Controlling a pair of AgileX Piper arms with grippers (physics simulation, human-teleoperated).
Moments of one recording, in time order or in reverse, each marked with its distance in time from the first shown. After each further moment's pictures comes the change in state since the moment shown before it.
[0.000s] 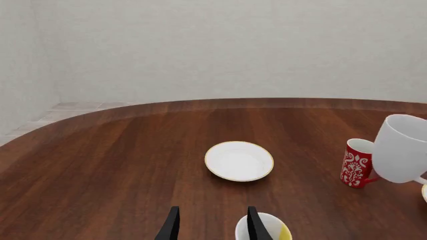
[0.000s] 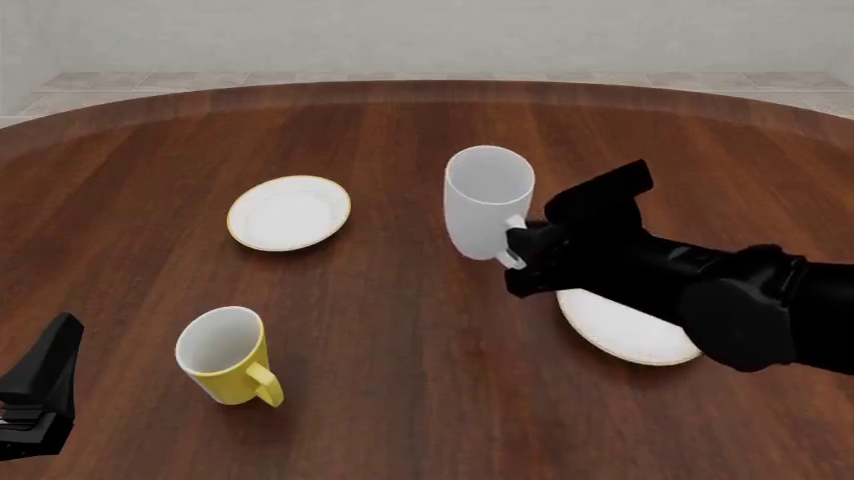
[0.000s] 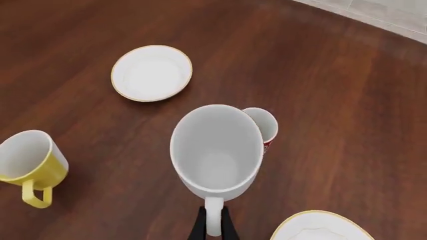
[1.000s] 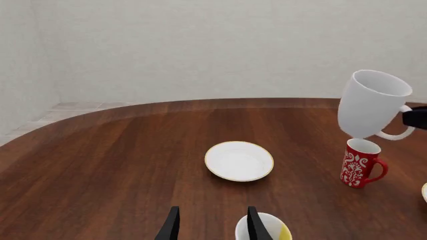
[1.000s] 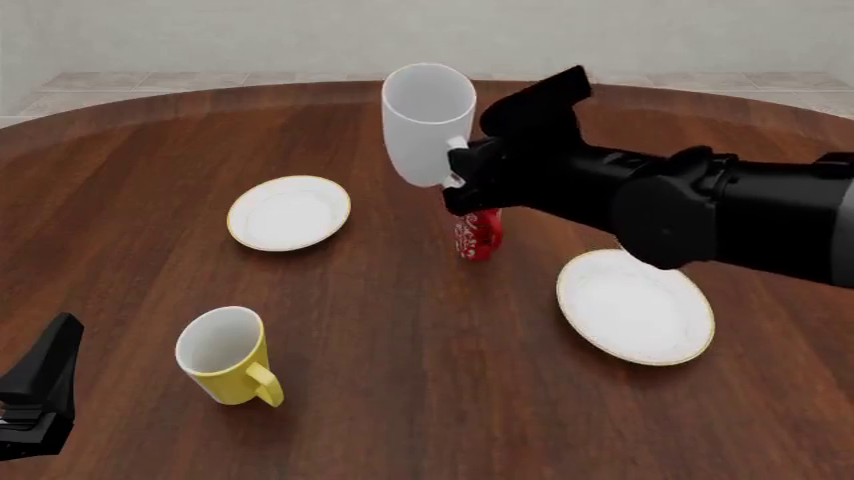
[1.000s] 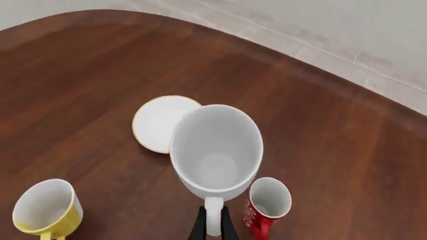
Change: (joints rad) left arm 0.000 0.000 0.000 0.000 0.000; right arm 0.066 0.131 -0.329 0.083 -0.057
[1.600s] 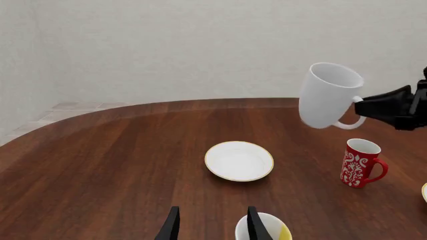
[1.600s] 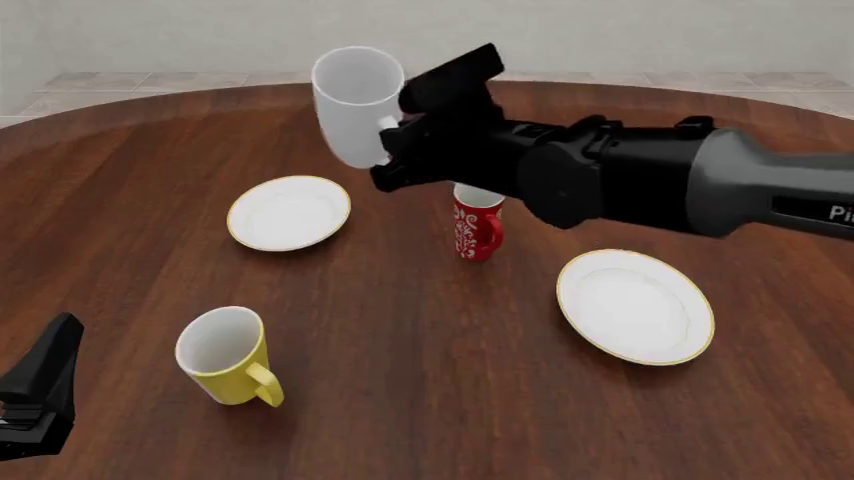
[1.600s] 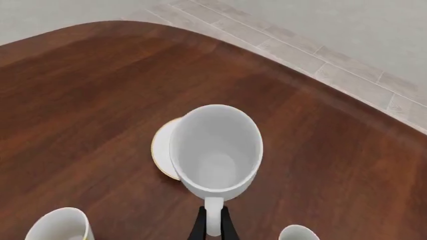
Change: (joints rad) left arm 0.000 0.000 0.000 0.000 0.000; right arm 0.079 0.206 -0.253 0.024 -0.015
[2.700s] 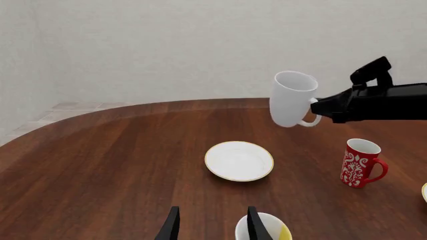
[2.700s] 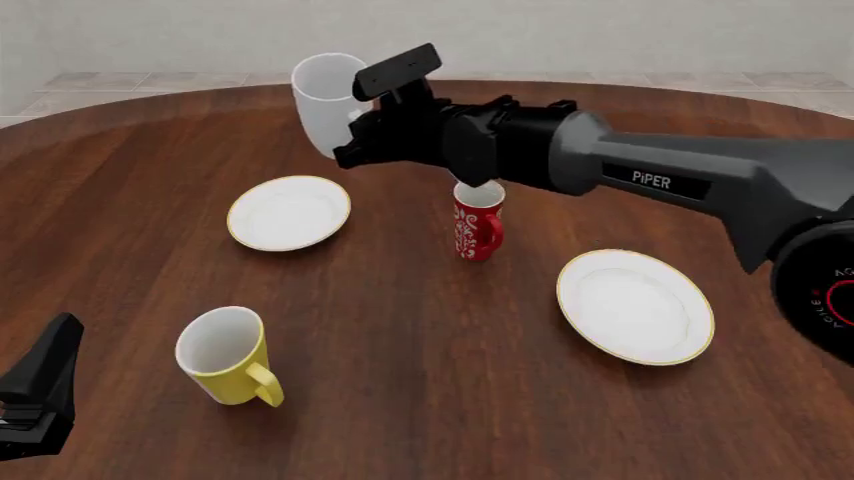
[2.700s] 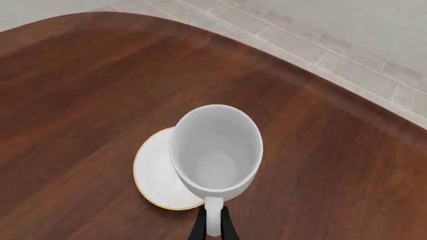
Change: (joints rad) left arm 0.000 0.000 0.000 0.000 0.000; right arm -0.022 0.325 -0.400 0.126 0.004
